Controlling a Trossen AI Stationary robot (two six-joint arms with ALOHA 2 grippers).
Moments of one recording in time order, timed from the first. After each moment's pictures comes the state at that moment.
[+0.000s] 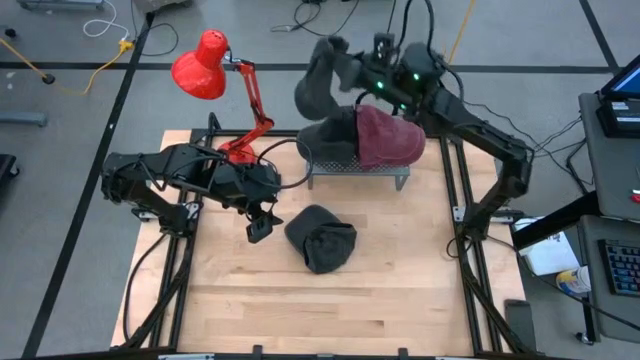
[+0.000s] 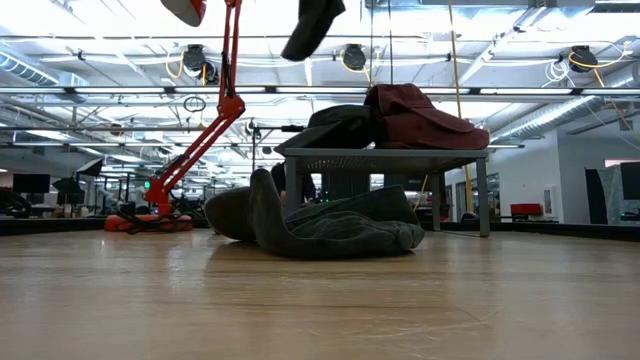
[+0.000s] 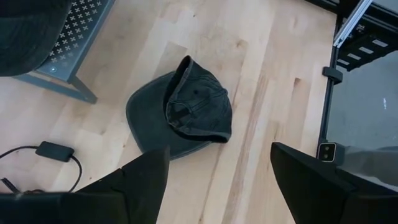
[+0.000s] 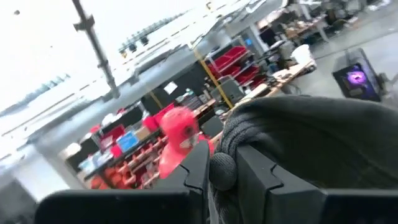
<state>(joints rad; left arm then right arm) -0.17 1.51 1.89 -1.32 -0.08 -0.50 -0.39 1.64 1.95 -0.11 0.10 0.61</state>
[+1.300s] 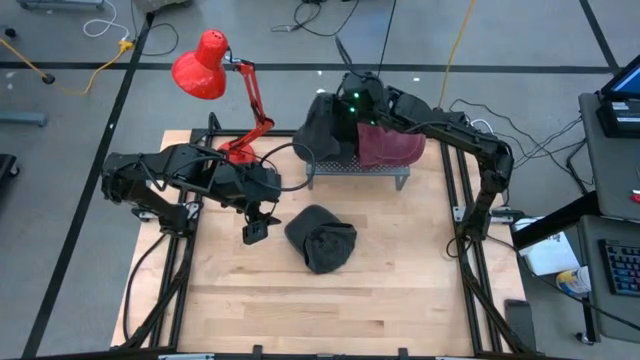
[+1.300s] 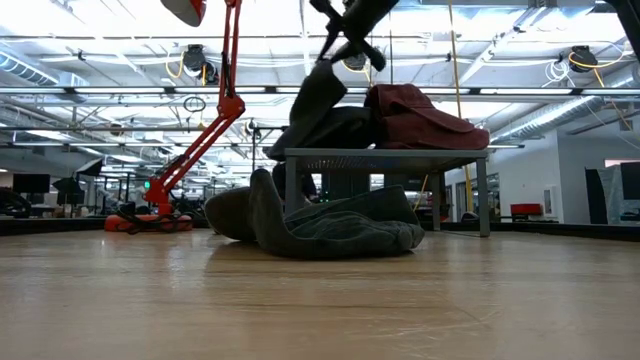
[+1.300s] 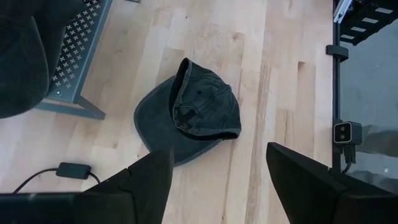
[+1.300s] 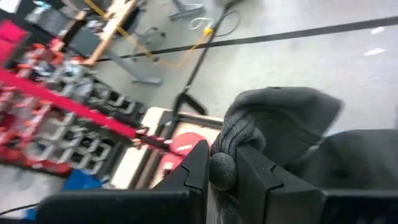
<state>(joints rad) -0.17 1.51 1.89 -1.32 -0.08 -0.34 -0.42 1.79 1.90 -0.59 0.21 0.85</state>
